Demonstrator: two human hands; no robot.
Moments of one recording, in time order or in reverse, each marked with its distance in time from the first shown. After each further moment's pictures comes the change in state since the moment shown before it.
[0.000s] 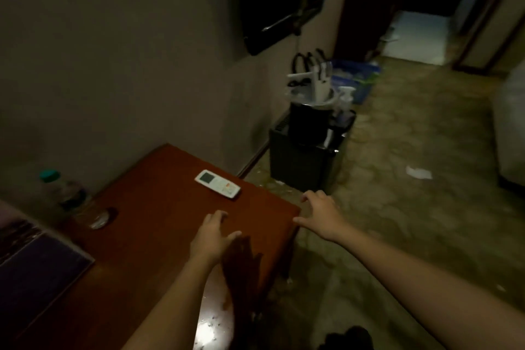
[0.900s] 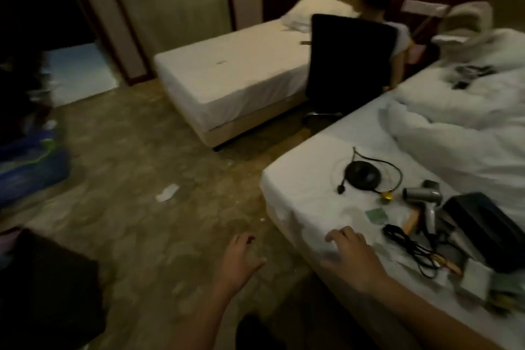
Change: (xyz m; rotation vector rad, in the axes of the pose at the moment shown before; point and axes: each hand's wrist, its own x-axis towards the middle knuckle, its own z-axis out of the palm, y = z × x) left_hand -0.181 0.524 0.486 0.239 -0.827 1.044; right_hand -0.414 0.510 -0.155 0.187 0.444 1.041
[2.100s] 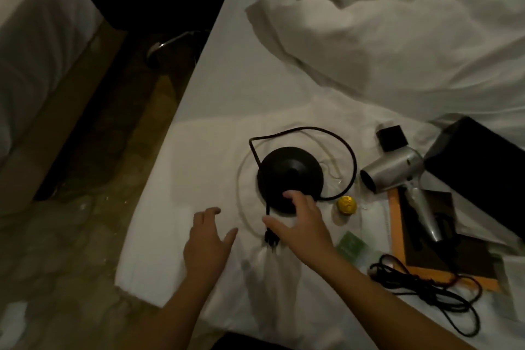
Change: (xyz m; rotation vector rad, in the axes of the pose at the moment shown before) left_hand 0.518 0.130 0.280 0.351 -0.357 0.209; right_hand 0.395 0.289 0.043 0.823 0.339 0.773
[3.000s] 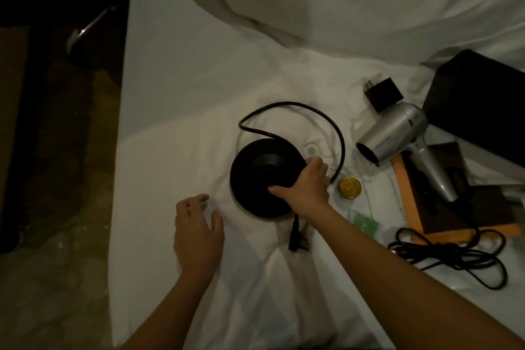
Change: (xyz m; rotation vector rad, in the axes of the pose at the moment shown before) left_hand 0.086 0.001 0.022 0.028 0.036 0.111; right_hand 0.106 0.019 0.016 0.027 0.148 0.474
